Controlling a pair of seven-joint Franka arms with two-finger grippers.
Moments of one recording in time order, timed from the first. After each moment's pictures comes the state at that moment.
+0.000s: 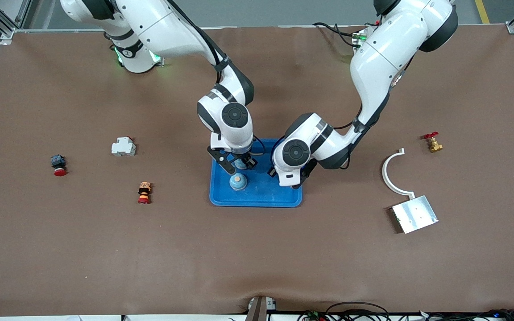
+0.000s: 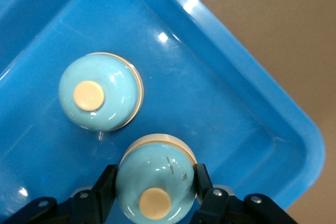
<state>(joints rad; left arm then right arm) -0.33 0.85 -0.44 -1.49 0.11 2.14 -1.64 0.75 0.69 0.00 -1.63 -0.02 2.29 1.57</state>
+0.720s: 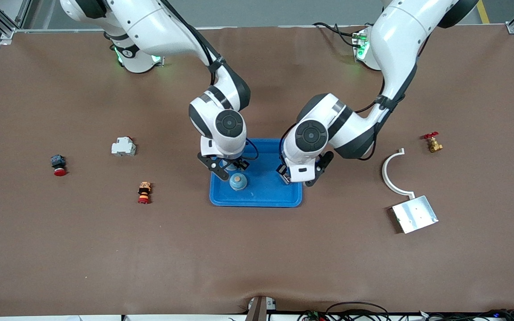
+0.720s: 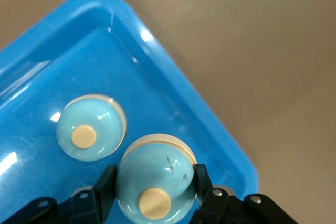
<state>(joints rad) -0.26 0.65 -0.47 -1.50 0.11 1.96 -1.59 0.70 0.64 -0.01 -1.58 -0.02 2.10 1.39</state>
